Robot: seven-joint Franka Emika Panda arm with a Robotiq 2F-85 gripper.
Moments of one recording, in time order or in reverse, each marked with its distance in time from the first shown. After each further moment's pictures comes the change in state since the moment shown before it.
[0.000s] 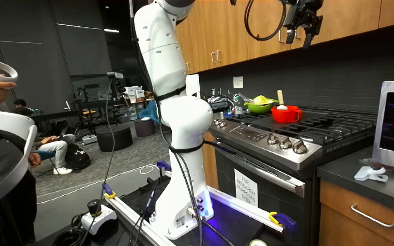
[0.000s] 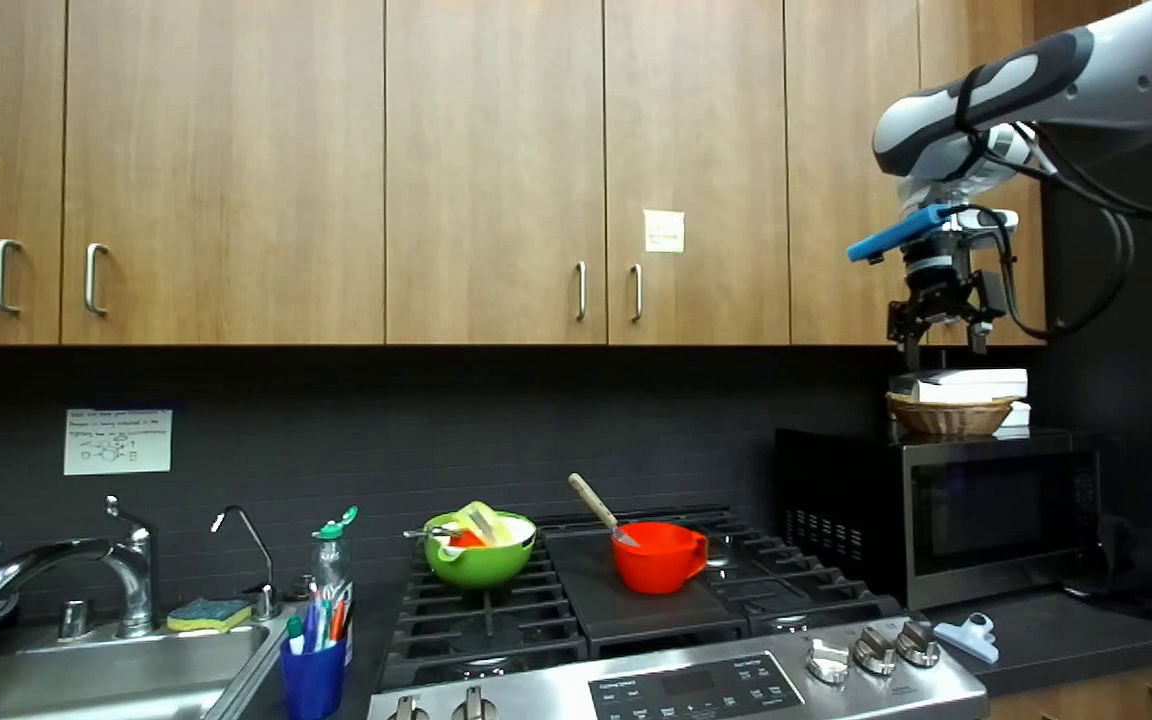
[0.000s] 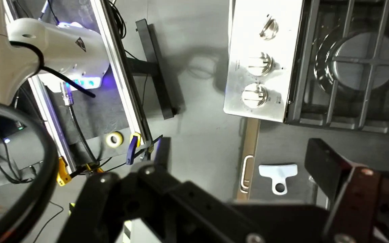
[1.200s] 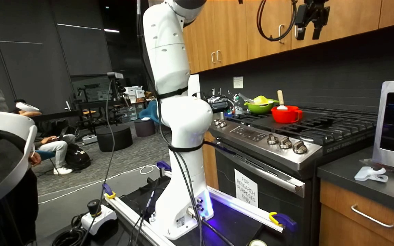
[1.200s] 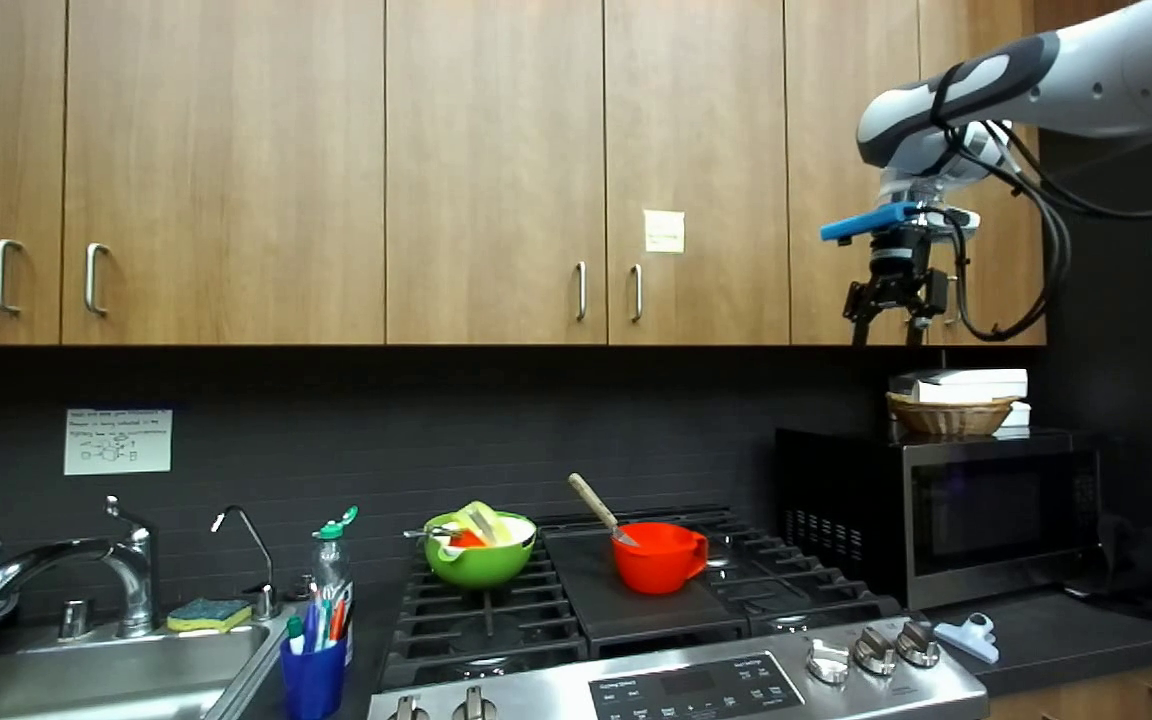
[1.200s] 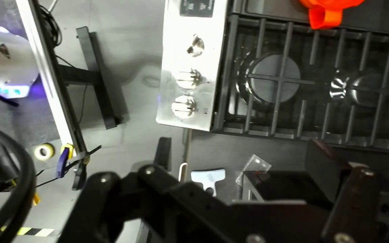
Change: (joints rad) arm -0.004 0.093 0.004 0.117 0.118 0.153 -0.021
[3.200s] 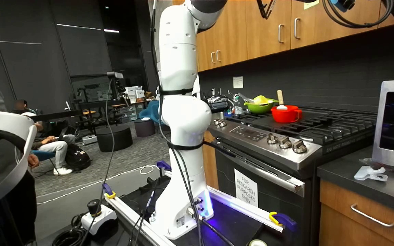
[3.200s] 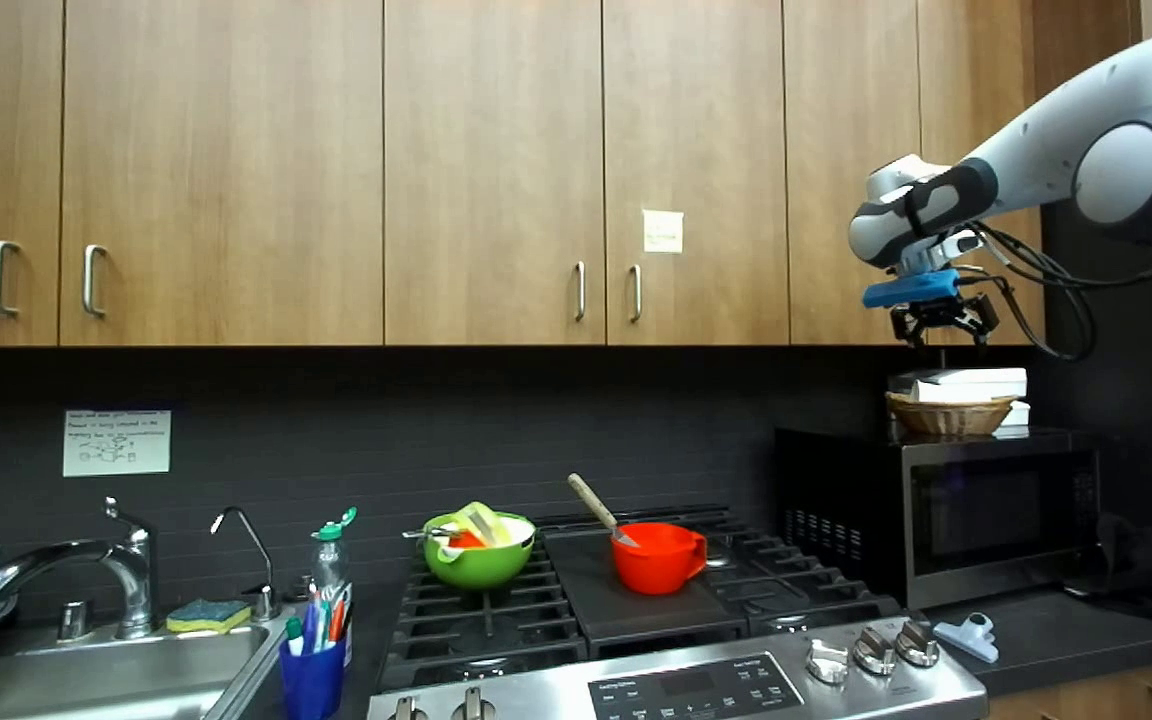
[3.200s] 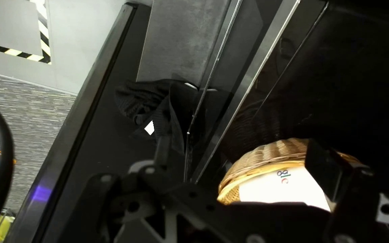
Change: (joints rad) arm -0.056 0.187 -0.047 0.058 -0.588 0.397 -0.318
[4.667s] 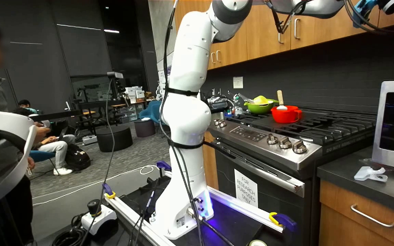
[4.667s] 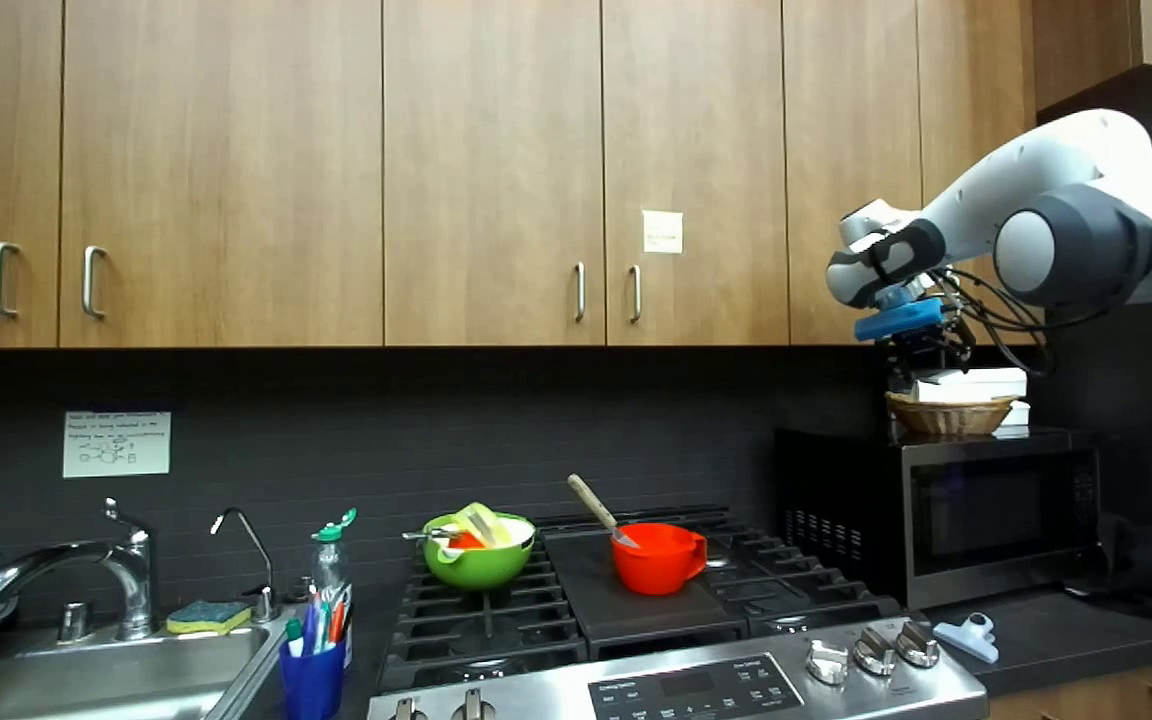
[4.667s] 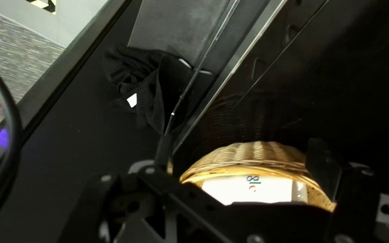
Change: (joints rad) arm -0.030 0.225 -0.017 0.181 -0.005 0.027 -0.188
